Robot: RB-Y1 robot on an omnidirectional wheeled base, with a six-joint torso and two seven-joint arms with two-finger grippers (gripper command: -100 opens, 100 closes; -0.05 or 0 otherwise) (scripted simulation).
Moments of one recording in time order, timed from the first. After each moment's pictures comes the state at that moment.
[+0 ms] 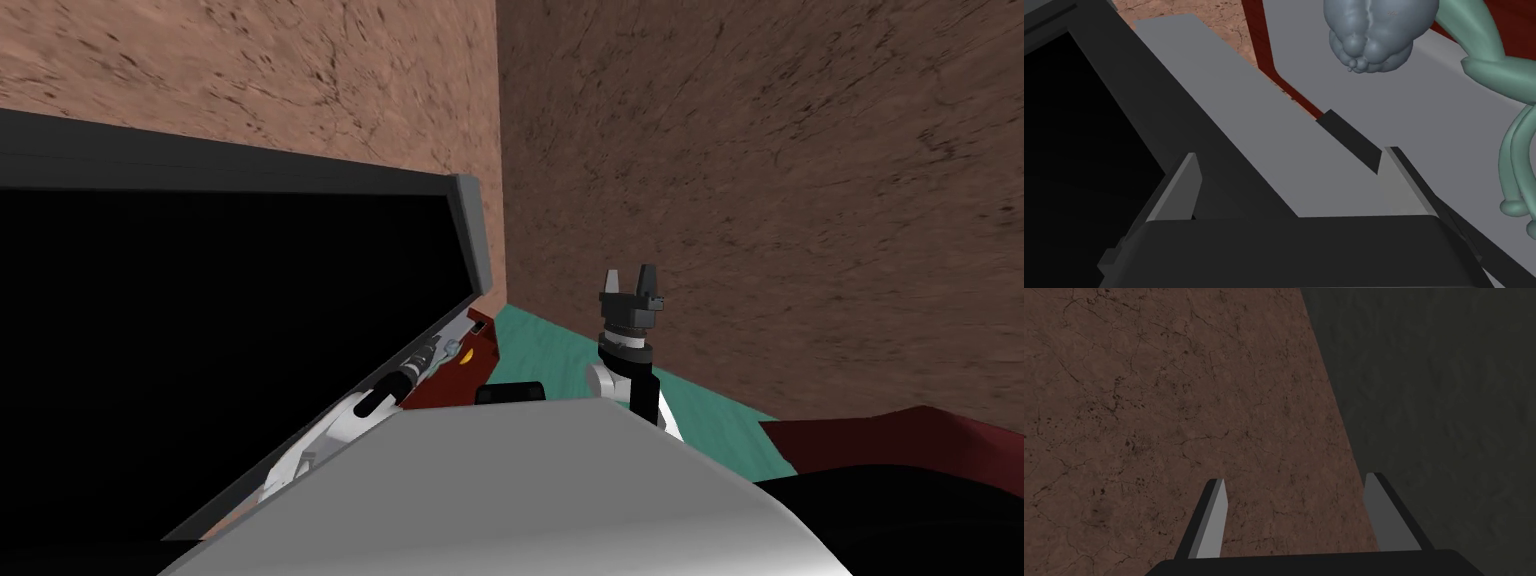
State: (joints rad) left arm 0.58 0.64 -0.13 -2.09 0.05 0.45 0.13; right arm 0.52 -0.04 -0.02 -2.35 -0.02 -0.63 -0.04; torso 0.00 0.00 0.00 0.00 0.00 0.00
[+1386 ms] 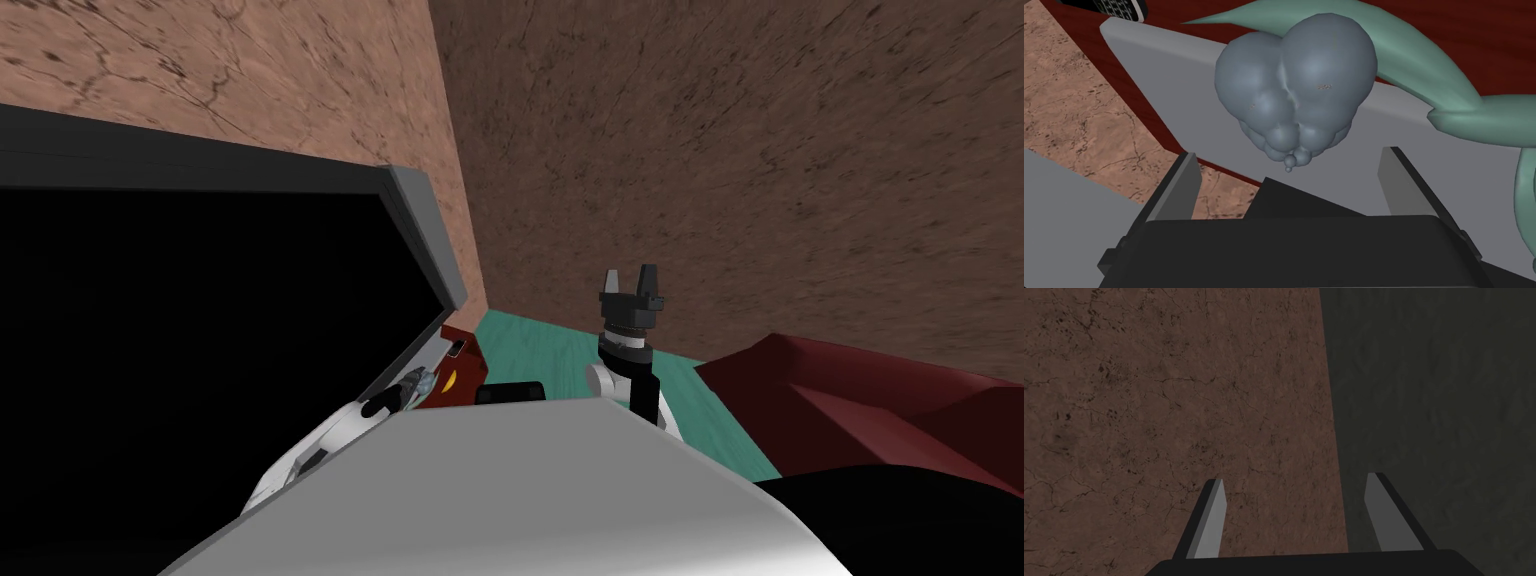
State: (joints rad) left arm 0.60 0.74 -0.19 -1.99 0.07 0.81 0.22; right arm 0.52 -0.04 -0.02 -2.35 -0.02 -0.63 -0.04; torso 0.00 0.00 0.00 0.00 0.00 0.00
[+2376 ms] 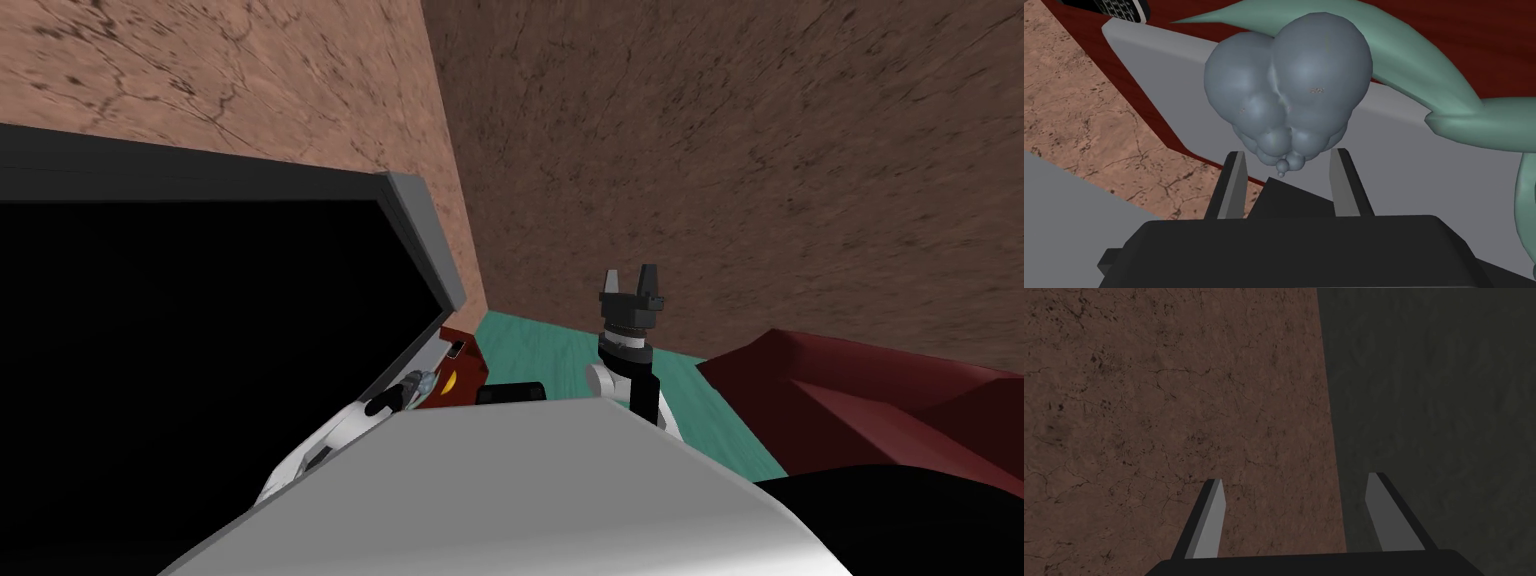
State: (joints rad) left arm 0.58 0.72 -0.19 -1.93 0.07 0.78 0.20; right arm 0.52 -0.04 -0.02 -2.35 -0.02 -0.63 -0.04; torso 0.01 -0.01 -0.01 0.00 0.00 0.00
